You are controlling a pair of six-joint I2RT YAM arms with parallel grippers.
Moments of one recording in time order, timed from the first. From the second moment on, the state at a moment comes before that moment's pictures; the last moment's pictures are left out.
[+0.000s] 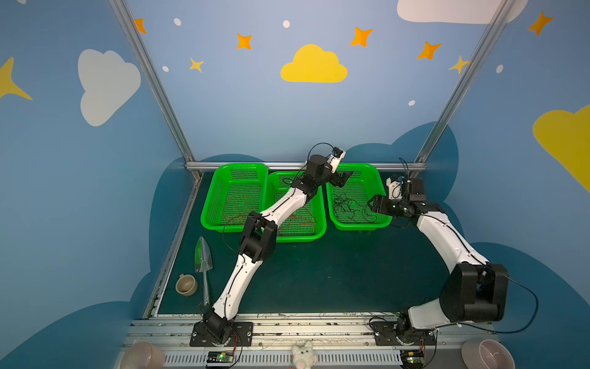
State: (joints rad) left arm -0.58 2.43 2.23 0.06 0.27 0.04; right arm 0.07 1.42 1.17 -0.51 -0.25 0.18
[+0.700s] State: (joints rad) left arm -0.34 0.84 0.41 0.18 -0.18 0.03; right arm 0.09 0.91 0.39 -0.08 0.12 0.13
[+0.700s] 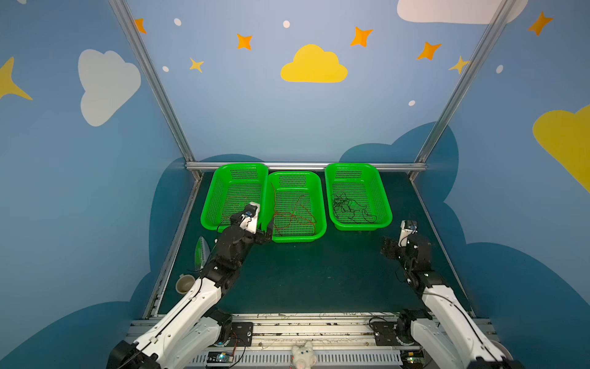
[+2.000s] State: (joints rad) left arm -0.03 1.55 0.37 0.69 -0.05 0.02; right arm 0.04 1.45 0.48 0.35 -0.11 0.00
